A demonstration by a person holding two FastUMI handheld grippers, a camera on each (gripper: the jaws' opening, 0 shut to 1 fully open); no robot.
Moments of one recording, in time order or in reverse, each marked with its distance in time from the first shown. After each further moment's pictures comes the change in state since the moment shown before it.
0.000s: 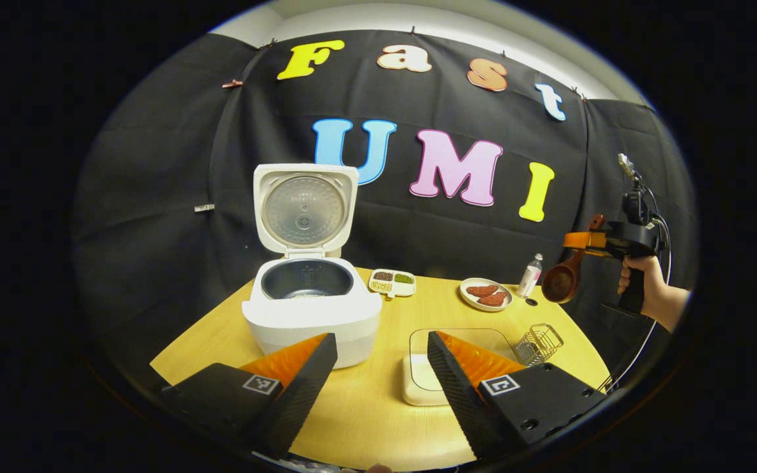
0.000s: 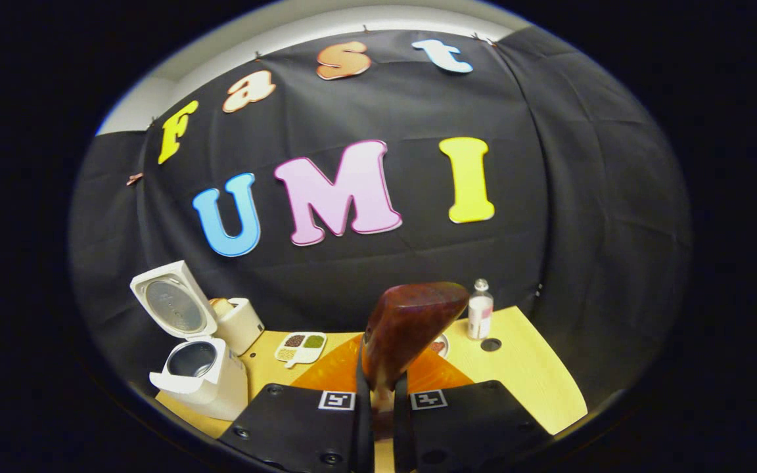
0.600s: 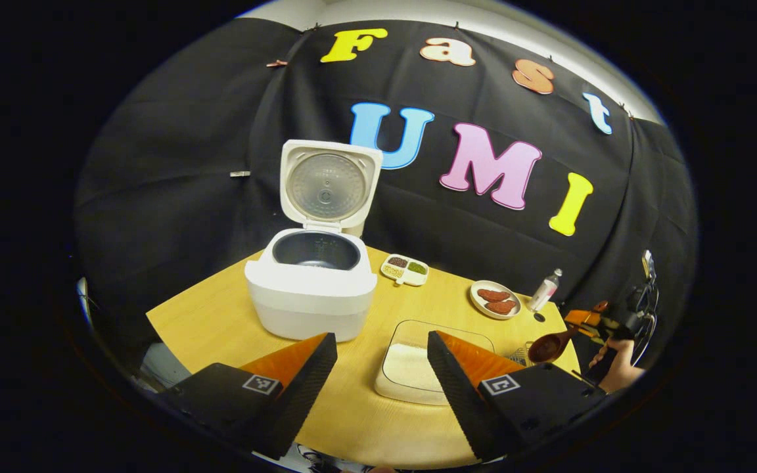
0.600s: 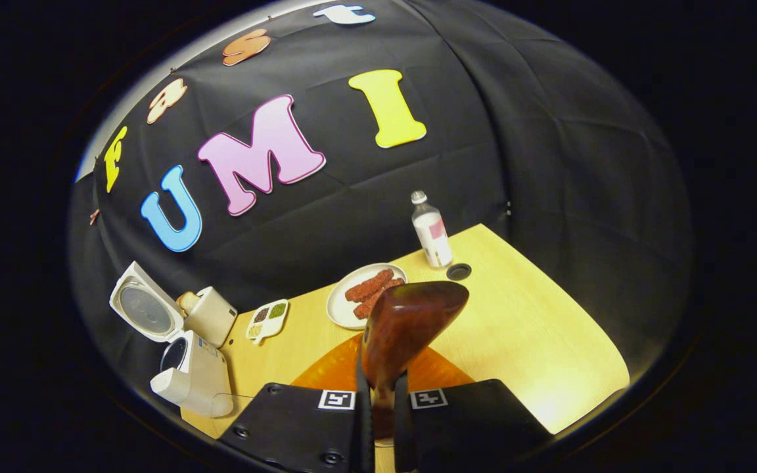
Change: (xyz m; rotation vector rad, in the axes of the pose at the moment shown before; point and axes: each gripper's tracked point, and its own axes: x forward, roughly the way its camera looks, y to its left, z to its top) left arm -0.004 -0.034 -0.008 -0.206 0.068 0.173; right arm 0.020 -0.081 -0.113 0.218 0.196 -0.099
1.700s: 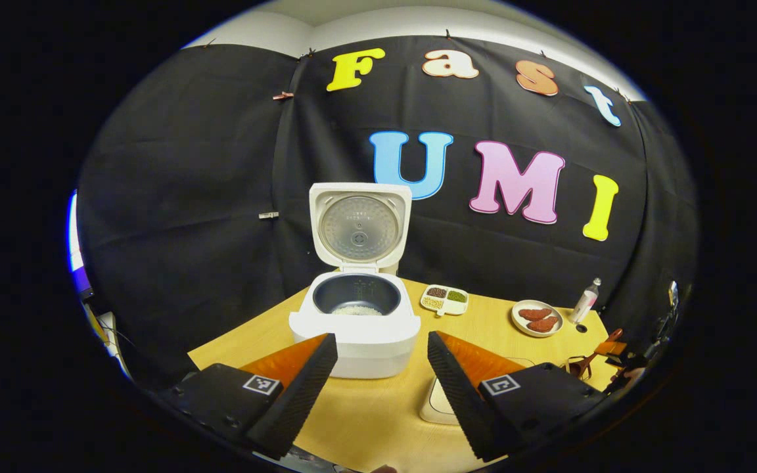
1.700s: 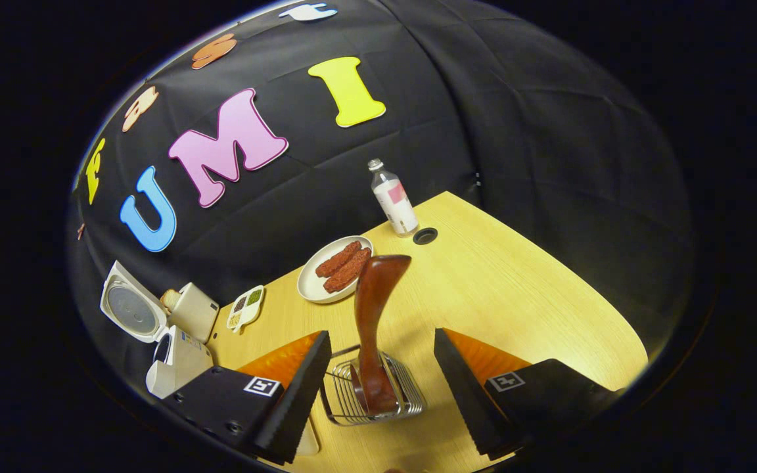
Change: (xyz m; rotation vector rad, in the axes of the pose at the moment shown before) left arm 0.011 0.044 0.072 0.091 -0.133 0.144; right arm -0.028 -0.048 -0.043 0.062 0.041 -0.101
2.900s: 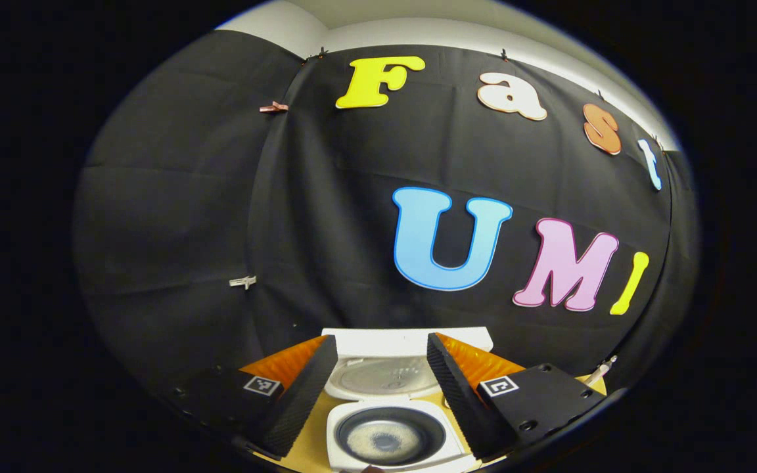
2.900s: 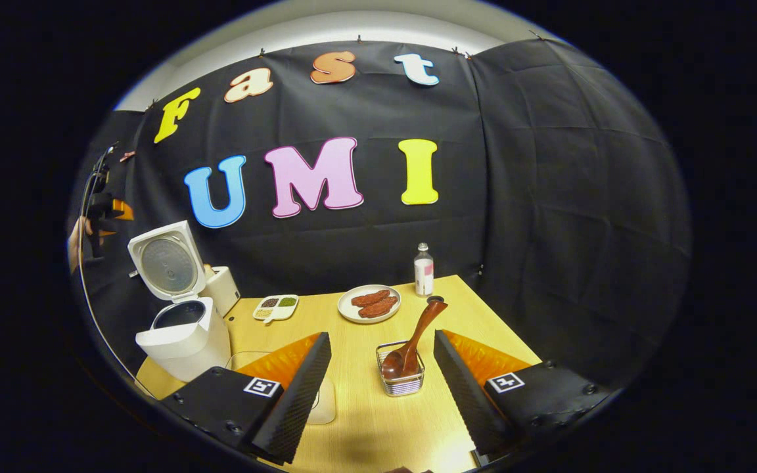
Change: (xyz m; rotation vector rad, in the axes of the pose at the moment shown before) left arm 0.247 0.104 0.259 -0.040 -0.146 -0.109; right arm -0.198 0.113 0.018 -0.378 -0.302 0.019
